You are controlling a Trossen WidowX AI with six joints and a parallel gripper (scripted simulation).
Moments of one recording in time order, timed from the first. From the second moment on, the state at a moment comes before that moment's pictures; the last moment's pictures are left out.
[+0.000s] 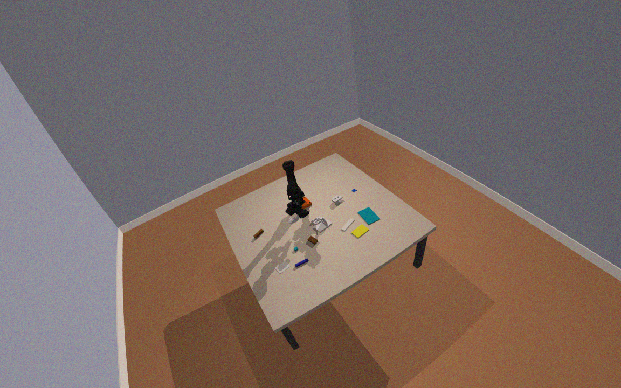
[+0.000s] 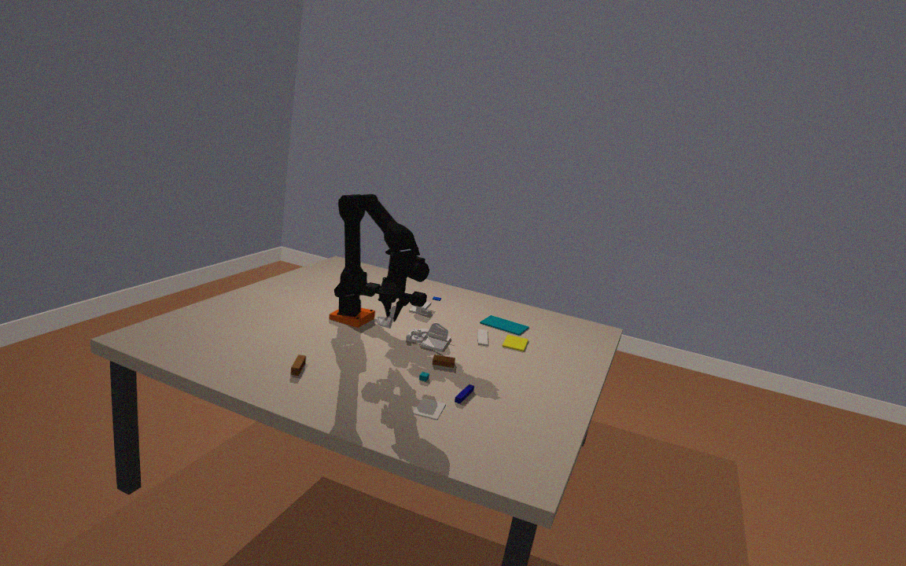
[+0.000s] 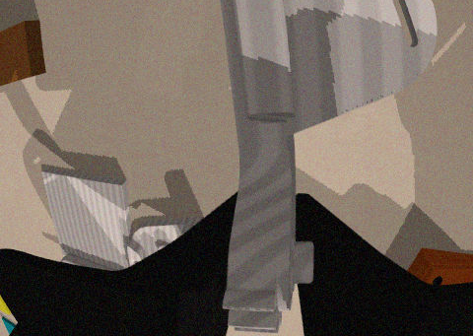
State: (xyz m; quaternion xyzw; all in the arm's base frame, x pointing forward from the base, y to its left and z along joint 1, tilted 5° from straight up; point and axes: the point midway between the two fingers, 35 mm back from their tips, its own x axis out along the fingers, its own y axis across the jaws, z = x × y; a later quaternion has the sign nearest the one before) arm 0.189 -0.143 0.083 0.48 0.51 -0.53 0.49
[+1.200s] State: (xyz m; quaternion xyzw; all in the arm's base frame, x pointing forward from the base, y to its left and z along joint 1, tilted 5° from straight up) arm 0.185 -0.144 0.025 0.48 0.50 -0.53 0.49
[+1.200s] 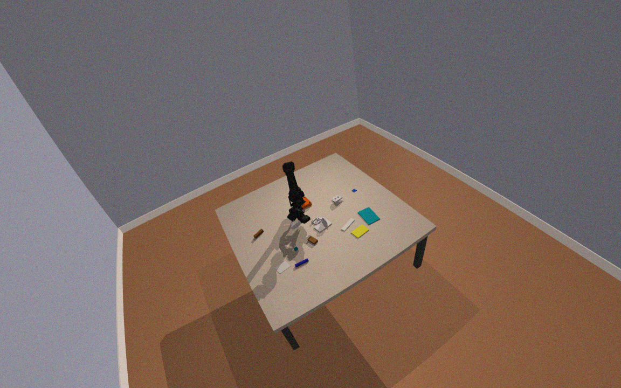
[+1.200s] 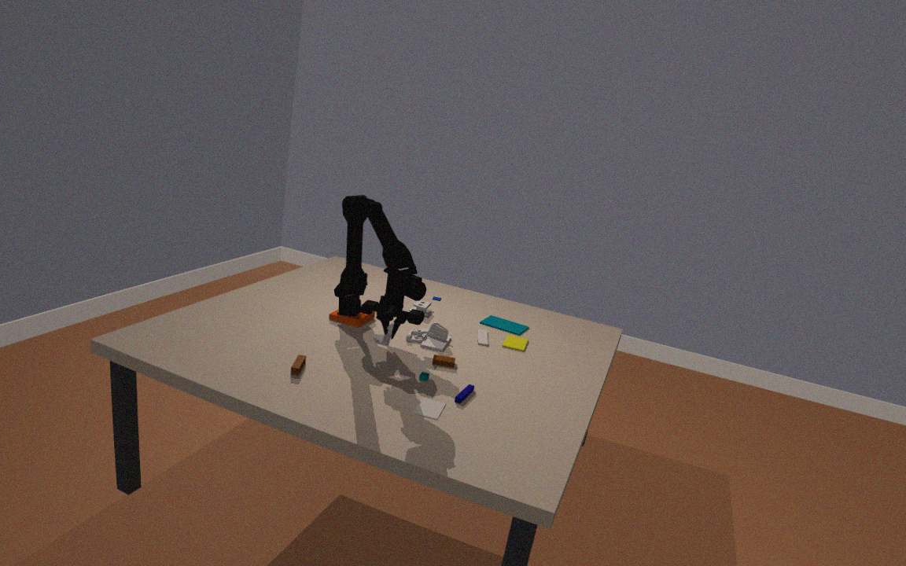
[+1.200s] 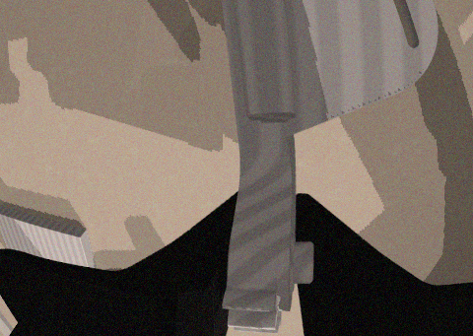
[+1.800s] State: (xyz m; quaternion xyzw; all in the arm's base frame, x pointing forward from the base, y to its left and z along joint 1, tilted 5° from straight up) arm 0.182 -0.140 0.040 0.48 0.51 -0.53 0.48
